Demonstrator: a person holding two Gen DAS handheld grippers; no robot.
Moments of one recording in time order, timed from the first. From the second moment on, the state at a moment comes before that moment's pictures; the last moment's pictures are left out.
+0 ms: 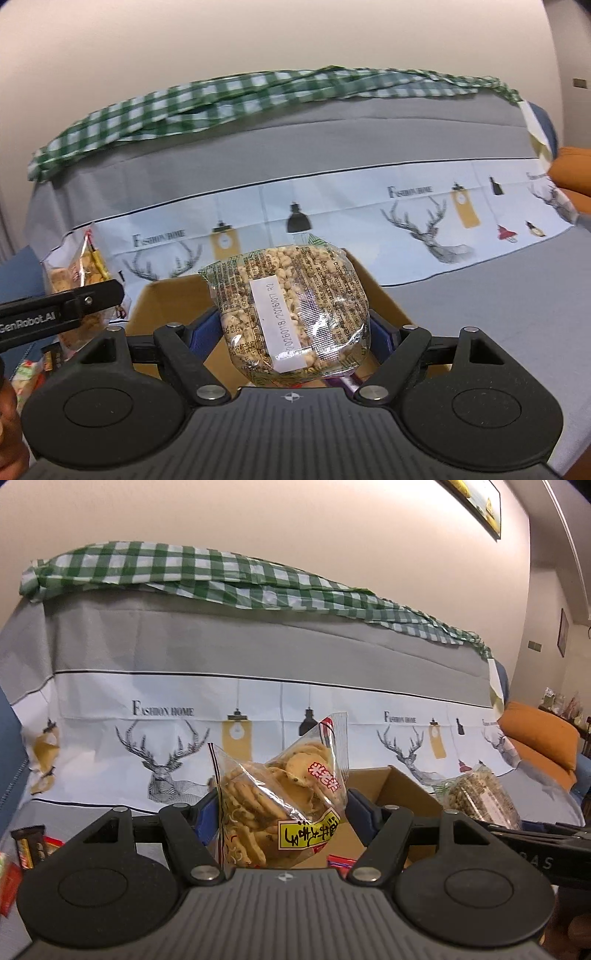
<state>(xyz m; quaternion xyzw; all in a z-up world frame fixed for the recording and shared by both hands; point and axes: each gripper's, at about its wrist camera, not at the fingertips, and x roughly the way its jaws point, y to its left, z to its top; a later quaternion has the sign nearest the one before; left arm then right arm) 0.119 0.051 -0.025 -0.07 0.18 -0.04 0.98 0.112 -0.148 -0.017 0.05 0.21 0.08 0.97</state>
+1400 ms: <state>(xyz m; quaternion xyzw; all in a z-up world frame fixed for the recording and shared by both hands) 0.127 0.028 -0.027 -0.08 0.18 -0.08 0.98 0.116 -0.153 -0.024 0.06 0.22 0.04 0.97</state>
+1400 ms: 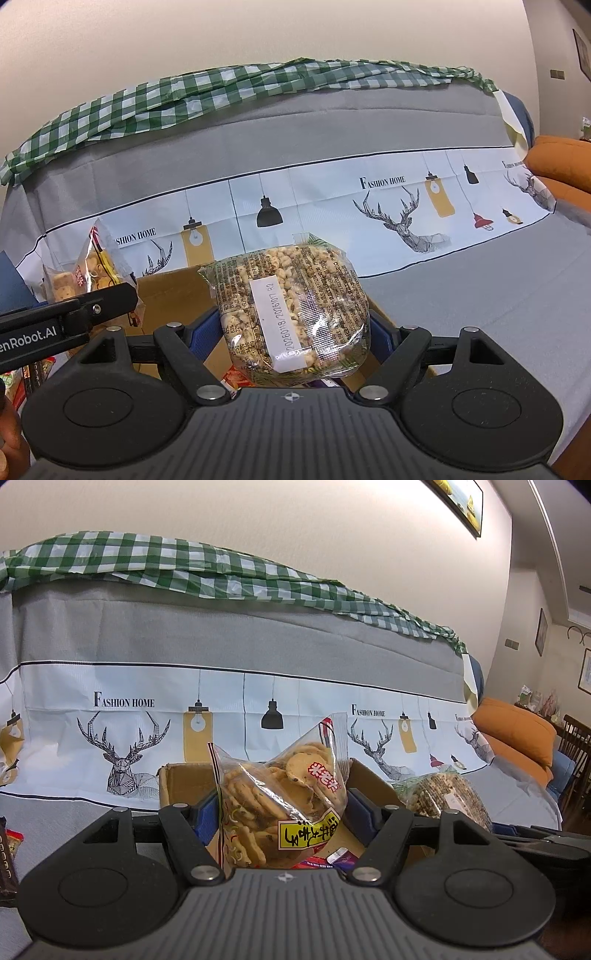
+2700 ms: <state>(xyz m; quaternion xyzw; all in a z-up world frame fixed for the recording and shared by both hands) 0.078 0.075 -0.011 -0.03 0.17 -0.06 0.98 0.104 -0.121 -0.016 0.04 0.21 0.04 0.98</state>
